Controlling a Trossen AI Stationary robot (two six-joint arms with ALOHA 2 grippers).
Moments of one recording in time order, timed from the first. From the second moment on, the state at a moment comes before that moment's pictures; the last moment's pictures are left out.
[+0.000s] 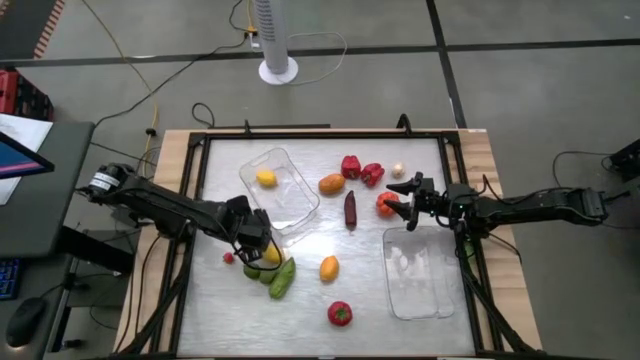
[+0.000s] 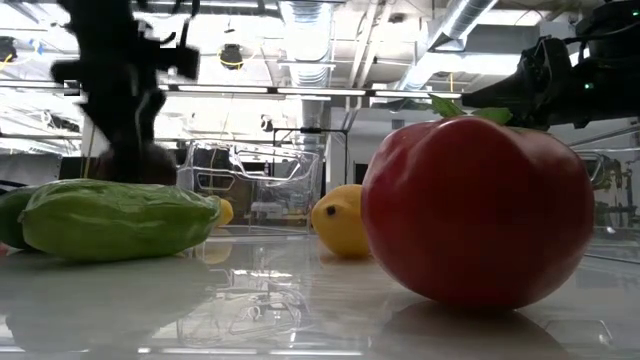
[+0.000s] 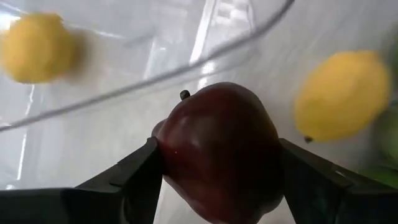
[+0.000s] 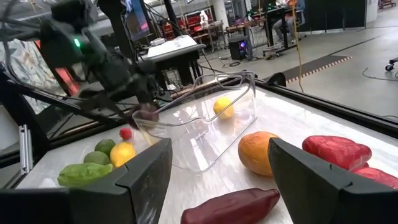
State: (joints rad) left arm -0.25 1.37 0.95 -1.00 -0.33 -0.54; right arm -0.13 0.66 0.02 0.64 0.14 0.26
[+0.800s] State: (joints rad) left arm -0.12 1.34 1.21 -0.98 -0.62 -0.20; right arm -0.13 0.66 0.02 0.64 0.14 0.26
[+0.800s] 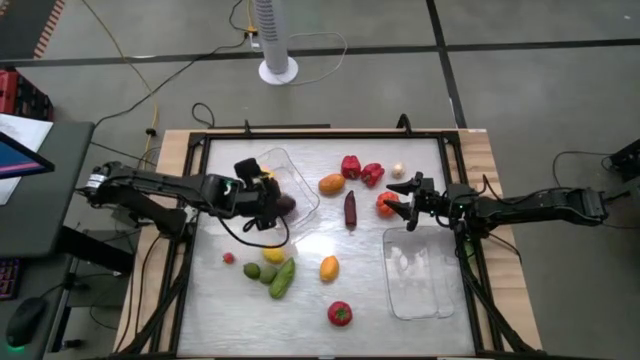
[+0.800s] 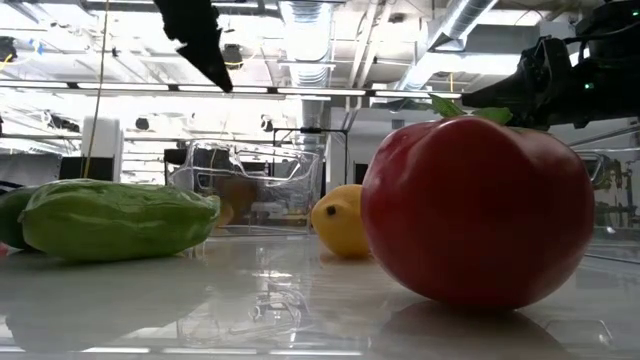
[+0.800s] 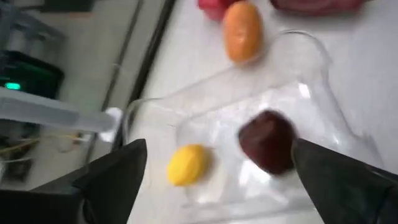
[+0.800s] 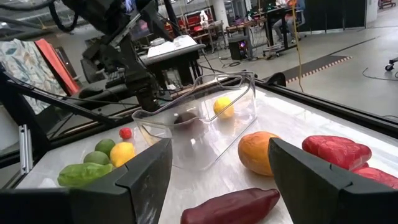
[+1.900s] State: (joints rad) left arm -0.59 1.33 0.79 -0.72 -0.22 -0.64; right arm -0.13 0.66 0.02 0.63 0.14 0.27
